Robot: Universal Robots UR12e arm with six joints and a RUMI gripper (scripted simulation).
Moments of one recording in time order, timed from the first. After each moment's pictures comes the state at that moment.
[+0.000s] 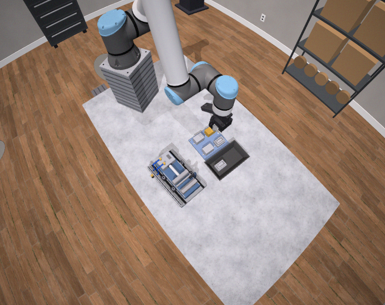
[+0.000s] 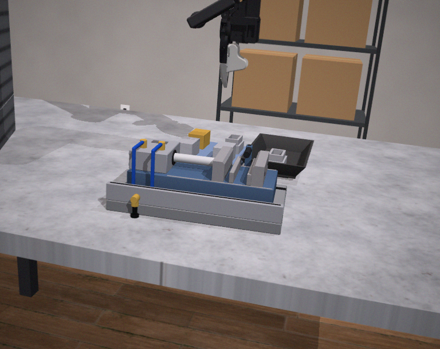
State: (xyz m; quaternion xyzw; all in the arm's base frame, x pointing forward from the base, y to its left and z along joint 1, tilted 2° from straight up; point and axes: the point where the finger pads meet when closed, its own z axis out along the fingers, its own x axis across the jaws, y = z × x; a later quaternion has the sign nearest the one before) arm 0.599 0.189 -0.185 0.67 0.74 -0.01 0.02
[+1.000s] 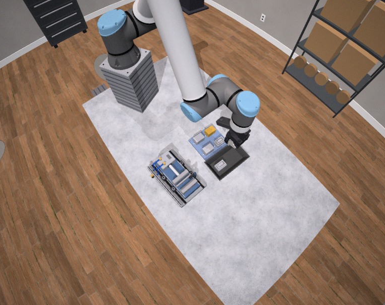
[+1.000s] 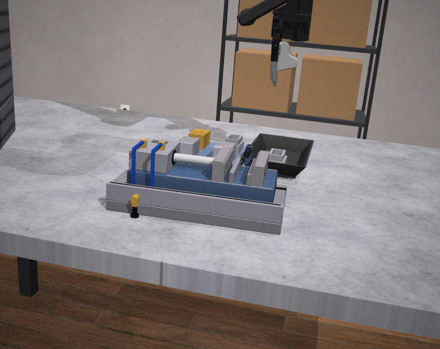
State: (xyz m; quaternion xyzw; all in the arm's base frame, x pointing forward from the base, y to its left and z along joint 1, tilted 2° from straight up) arm 0.714 0.191 -0.168 0.67 0.74 -0.01 0.02
